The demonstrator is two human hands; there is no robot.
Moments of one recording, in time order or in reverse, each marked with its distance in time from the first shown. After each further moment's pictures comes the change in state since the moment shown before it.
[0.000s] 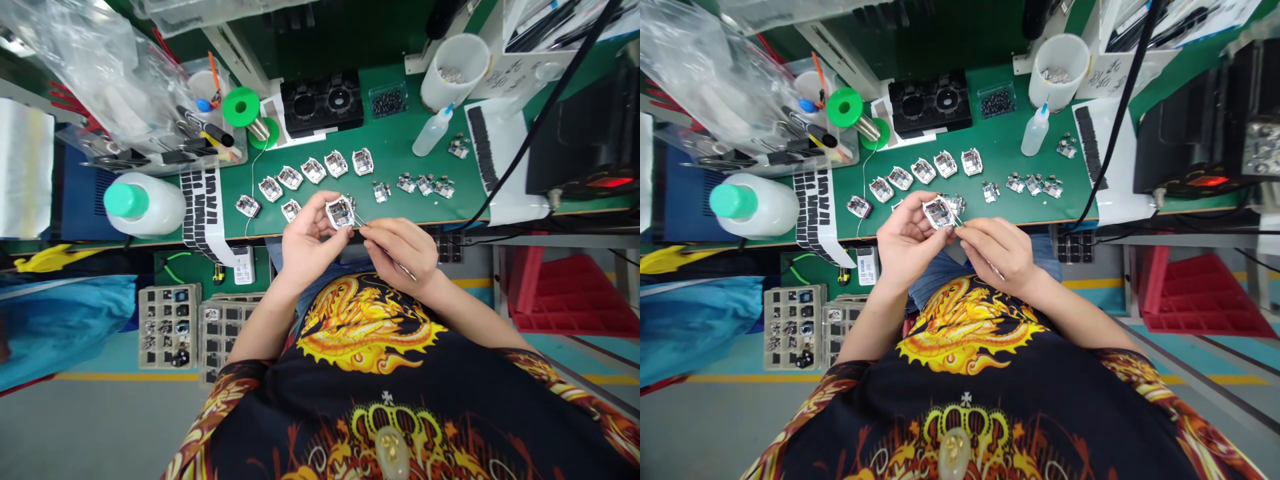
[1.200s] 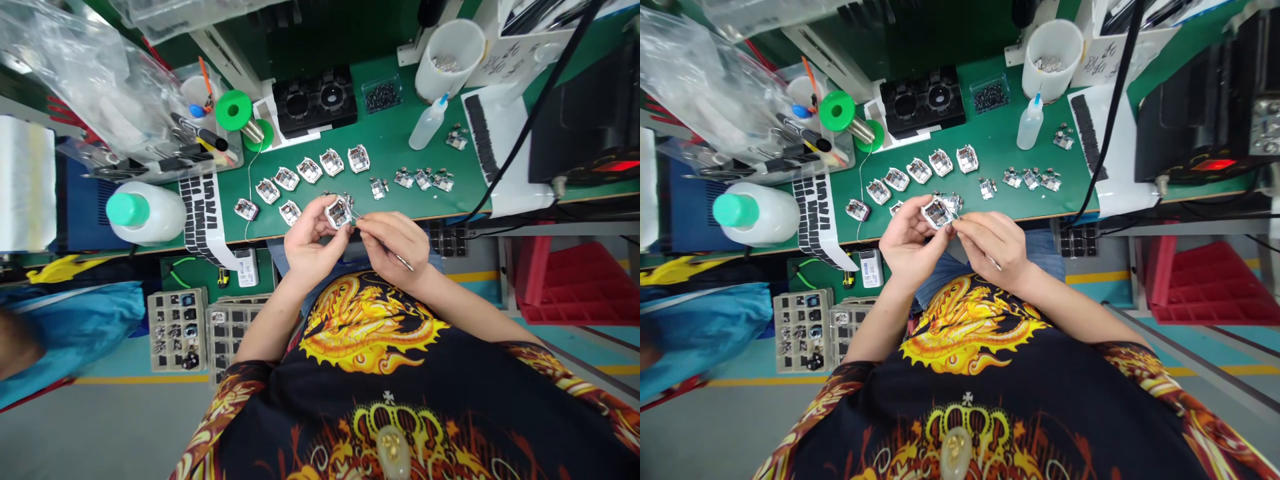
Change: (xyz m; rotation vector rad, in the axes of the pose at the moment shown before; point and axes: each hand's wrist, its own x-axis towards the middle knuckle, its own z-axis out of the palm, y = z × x) left_hand -0.001 -0.020 0.011 -0.024 0.137 0.248; right_hand -0.005 0.001 0.020 0.002 0.122 0.084
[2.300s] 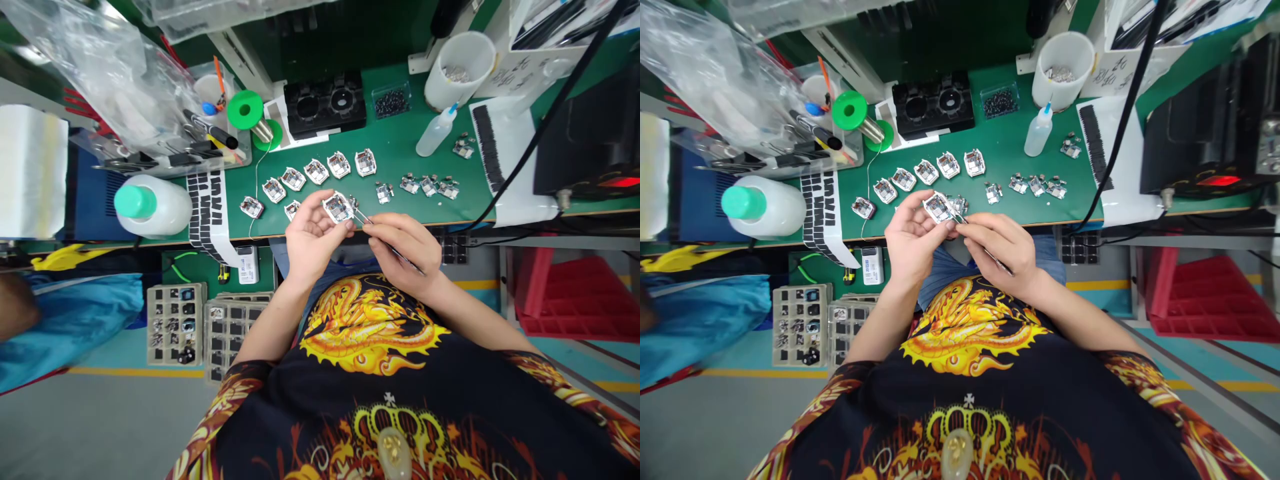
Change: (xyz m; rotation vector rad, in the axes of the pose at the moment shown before) left_hand 0.007 -0.006 -0.003 -0.171 0.041 -0.218; right_hand 0.004 -0.003 -0.017 0.111 -0.082 0.071
